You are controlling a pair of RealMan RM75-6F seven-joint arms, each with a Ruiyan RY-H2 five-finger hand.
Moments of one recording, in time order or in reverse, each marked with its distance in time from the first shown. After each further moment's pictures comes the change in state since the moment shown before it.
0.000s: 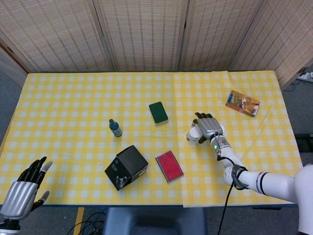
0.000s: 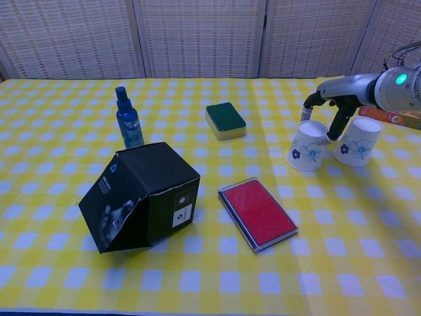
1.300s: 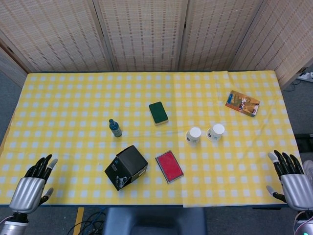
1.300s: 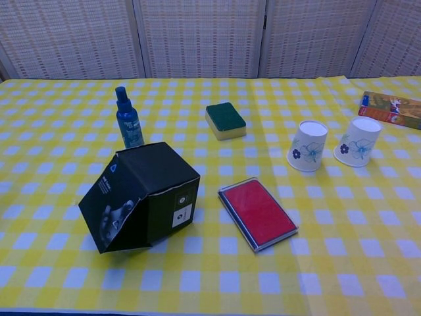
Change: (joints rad) left arm -0.028 -0.066 -0.034 0.015 -0.072 -0.062 0.104; right arm -0.974 0.205 -0.219 -0.038 -1.138 0.894 0.388
